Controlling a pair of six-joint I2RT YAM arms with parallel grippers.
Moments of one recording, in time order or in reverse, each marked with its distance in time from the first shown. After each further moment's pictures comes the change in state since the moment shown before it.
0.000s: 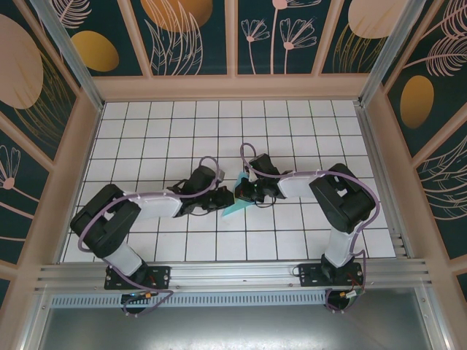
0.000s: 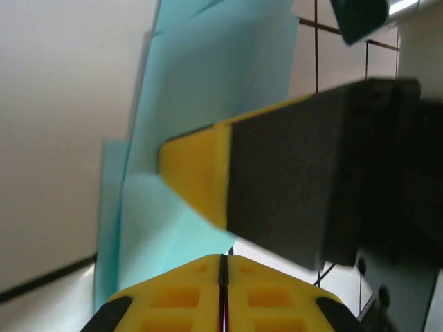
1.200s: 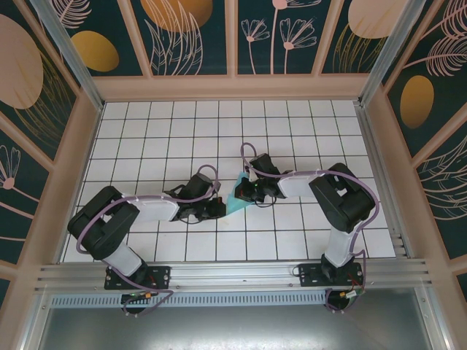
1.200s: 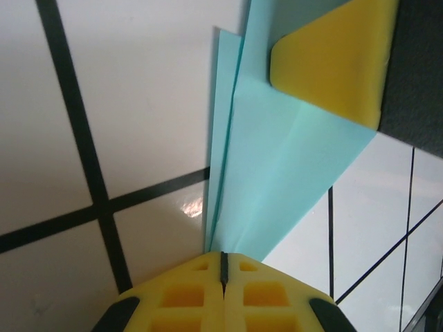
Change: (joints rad) left arm 0.004 -0.044 -0.083 -0.135 -0.003 0.138; right arm -0.004 0.006 0.001 0.003 -0.015 0.003
